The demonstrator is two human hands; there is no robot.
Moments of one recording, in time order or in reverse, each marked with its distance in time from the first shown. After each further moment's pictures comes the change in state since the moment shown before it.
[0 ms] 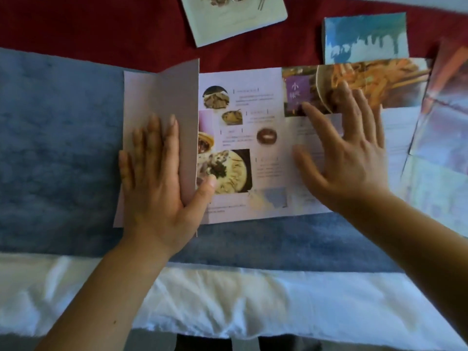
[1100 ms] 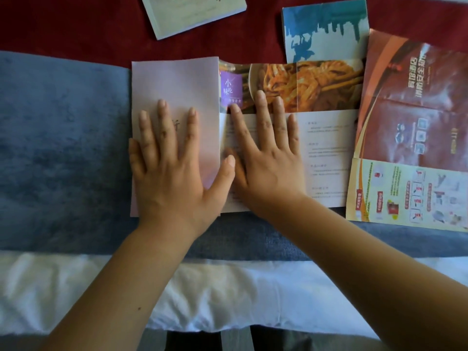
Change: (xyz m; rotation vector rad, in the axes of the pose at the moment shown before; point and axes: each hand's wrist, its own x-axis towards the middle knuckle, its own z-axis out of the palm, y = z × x) left_hand 0.004 0.070 0.030 0.243 0.026 -0.026; right_hand -0.013 -0.050 0.027 0.121 -0.065 -0.037
